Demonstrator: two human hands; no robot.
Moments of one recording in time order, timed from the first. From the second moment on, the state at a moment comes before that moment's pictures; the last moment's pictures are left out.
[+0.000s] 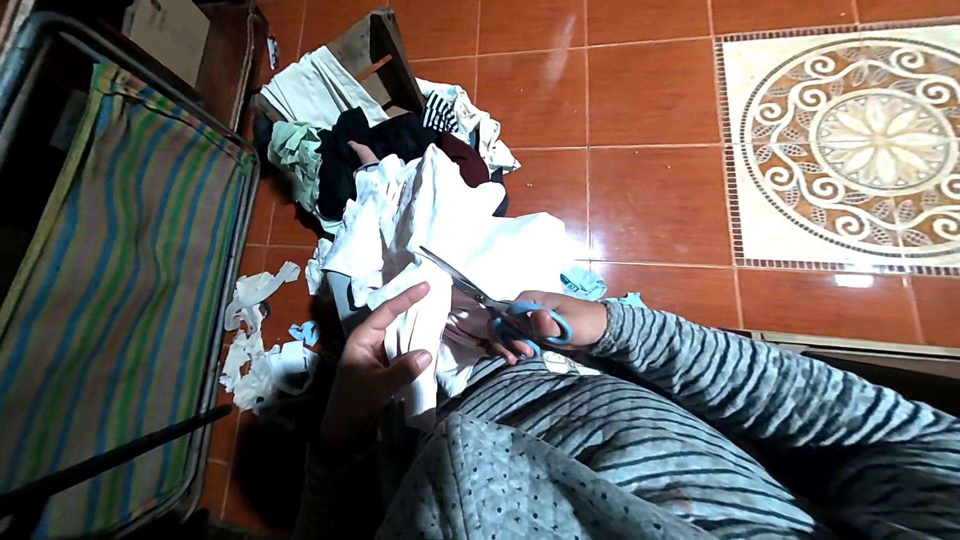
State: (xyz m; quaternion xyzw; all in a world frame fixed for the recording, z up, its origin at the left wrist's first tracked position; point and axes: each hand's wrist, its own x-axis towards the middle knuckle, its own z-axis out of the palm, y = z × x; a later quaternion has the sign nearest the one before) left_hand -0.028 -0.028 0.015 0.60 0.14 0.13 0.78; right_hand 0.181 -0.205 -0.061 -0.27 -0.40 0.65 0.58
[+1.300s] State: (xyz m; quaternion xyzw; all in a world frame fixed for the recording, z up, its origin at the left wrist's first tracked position) left_hand 0.038 -0.044 0.024 0.14 0.33 0.25 0.90; right_hand 0.141 -0.168 -0.036 -0.51 -0.42 0.48 0.58
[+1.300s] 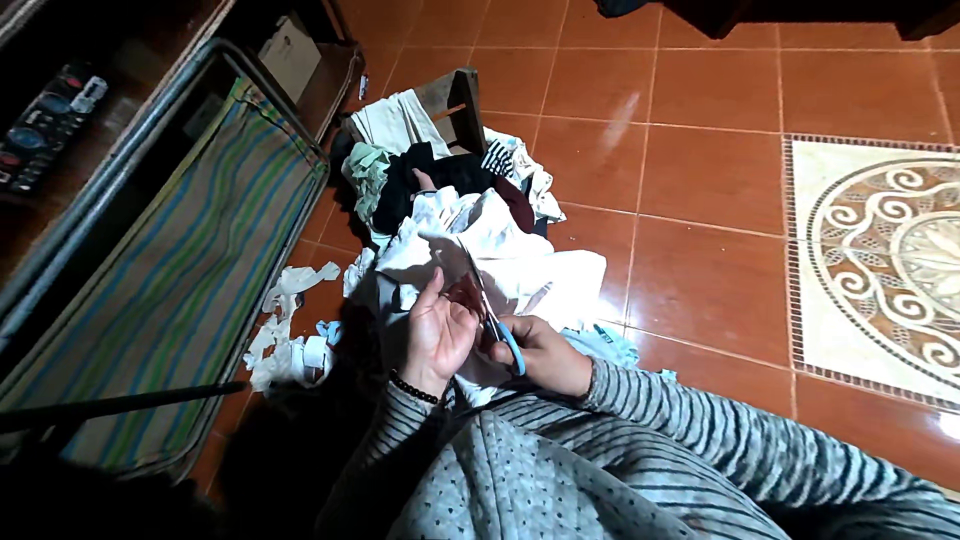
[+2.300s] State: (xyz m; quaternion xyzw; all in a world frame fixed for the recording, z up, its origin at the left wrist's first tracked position) left_hand 0.002 -0.031 0.145 0.69 0.13 0.50 0.50; right_hand 0.124 -0.147 0.041 -0.20 -0.57 0.54 0.59
